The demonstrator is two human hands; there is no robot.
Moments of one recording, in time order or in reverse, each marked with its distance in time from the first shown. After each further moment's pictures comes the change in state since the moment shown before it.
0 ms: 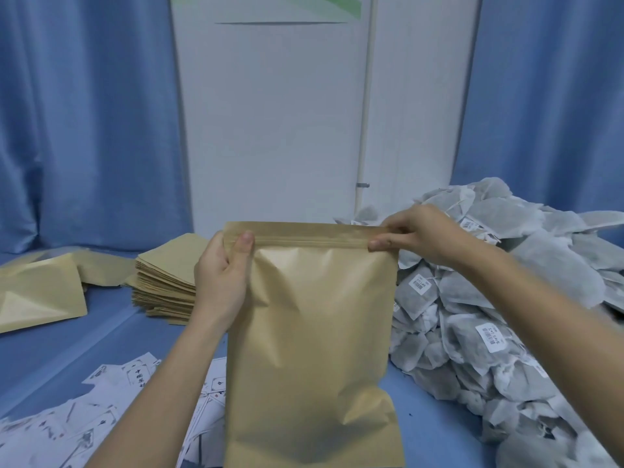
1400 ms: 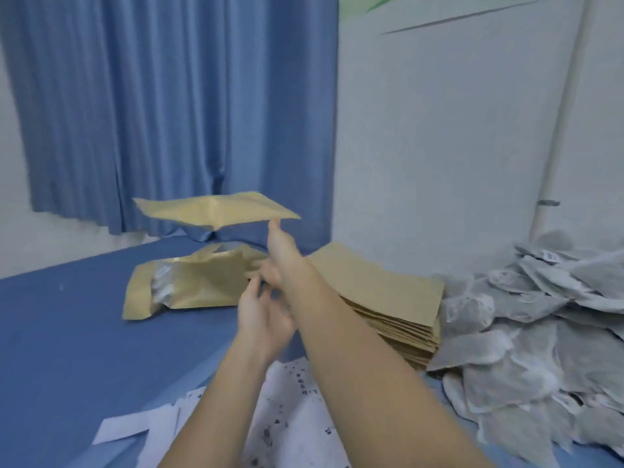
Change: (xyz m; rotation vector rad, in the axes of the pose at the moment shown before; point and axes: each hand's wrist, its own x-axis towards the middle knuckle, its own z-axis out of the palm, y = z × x) left_hand 0.039 -0.058 -0.159 -0.934 0.307 -0.707; right_hand 0.191 -0.302 0.261 1.430 -0.421 0.512
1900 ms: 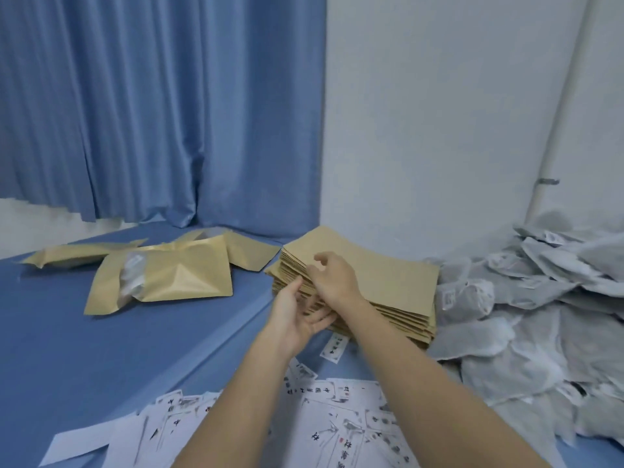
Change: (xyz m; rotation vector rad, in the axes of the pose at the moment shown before) left_hand 0.050 -0.054 0.004 0.256 0.065 -0.235; right_hand 0.037 0.062 -0.114 -0.915 0.387 -0.318
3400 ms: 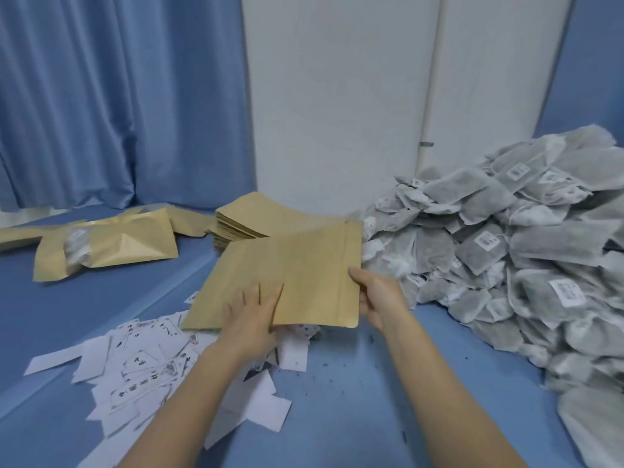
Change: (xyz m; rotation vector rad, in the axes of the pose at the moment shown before) left_hand -0.120 -0.097 -0.023 2.238 -0.095 0.333; right_hand -0.218 0.075 -0.148 1.090 0.147 0.565
